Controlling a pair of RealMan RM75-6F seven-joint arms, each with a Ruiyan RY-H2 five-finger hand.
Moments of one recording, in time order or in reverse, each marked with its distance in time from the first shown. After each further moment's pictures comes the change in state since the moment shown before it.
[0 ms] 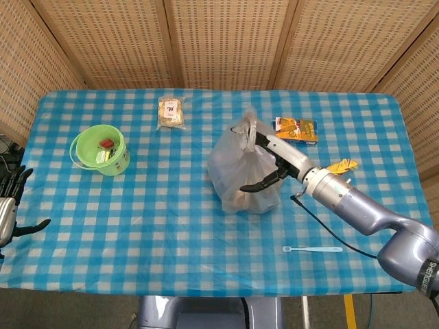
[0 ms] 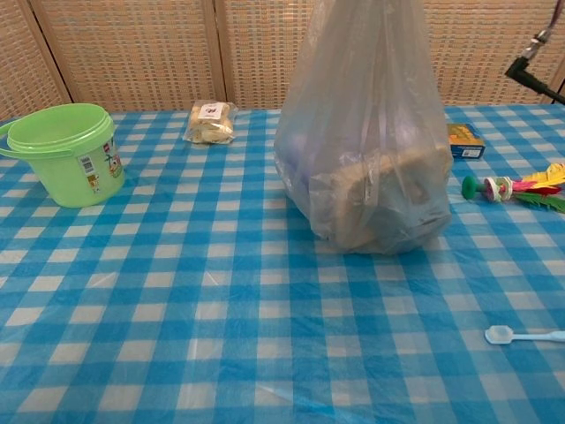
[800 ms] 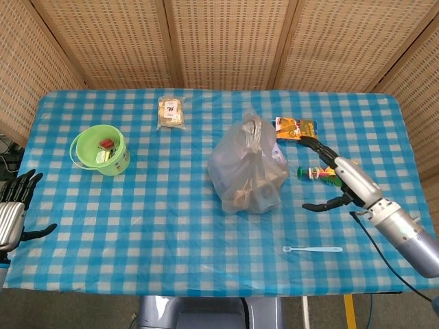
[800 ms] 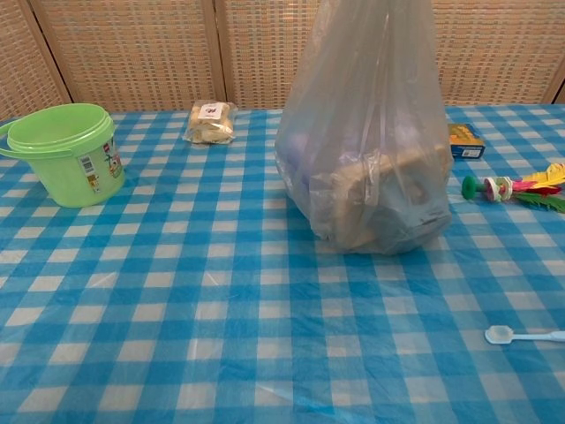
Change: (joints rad) left arm 0.006 -0.013 0.020 -0.019 0.050 0.026 0.048; right arm -0.348 0.078 -0.147 -0.001 -0.225 0.451 -0.311
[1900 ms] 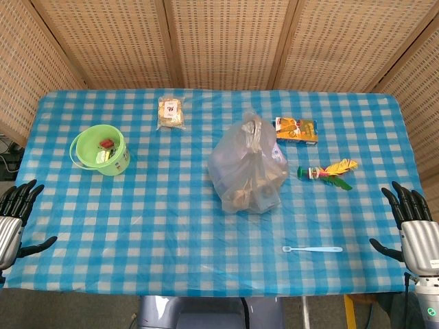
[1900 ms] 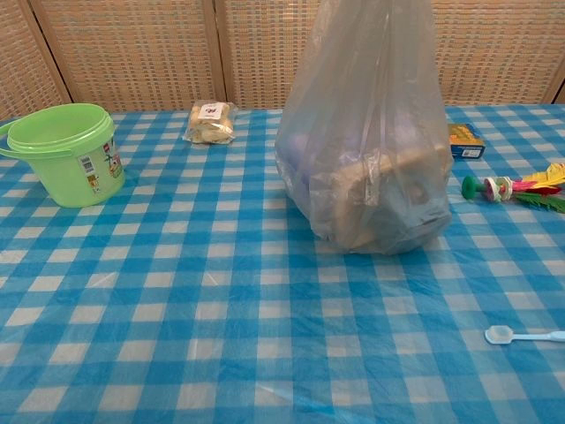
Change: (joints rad) left arm 0.065 0.027 0.070 -0.031 0.170 0.143 -0.020; right arm -0.556 -0.327 -0.161 0.128 0.058 0.631 -1.023
